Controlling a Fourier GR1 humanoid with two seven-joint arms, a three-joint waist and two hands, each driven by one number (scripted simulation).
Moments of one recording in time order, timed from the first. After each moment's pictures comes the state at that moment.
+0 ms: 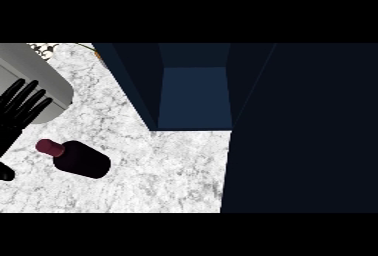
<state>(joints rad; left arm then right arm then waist) -0.20 0.42 0.38 -1.34 0.73 -0.64 0.28 -0.06 -0.08 0.14 -2.46 -0.13 0.06 0.54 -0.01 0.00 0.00</state>
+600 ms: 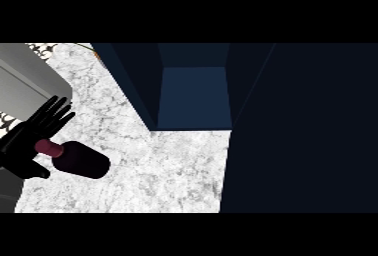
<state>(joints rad) -0.28 0.41 0.35 -0.94 0.43 -0.79 -0.01 -0.07 -0.08 0.12 -2.46 -0.12 0.07 0.56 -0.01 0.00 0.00</state>
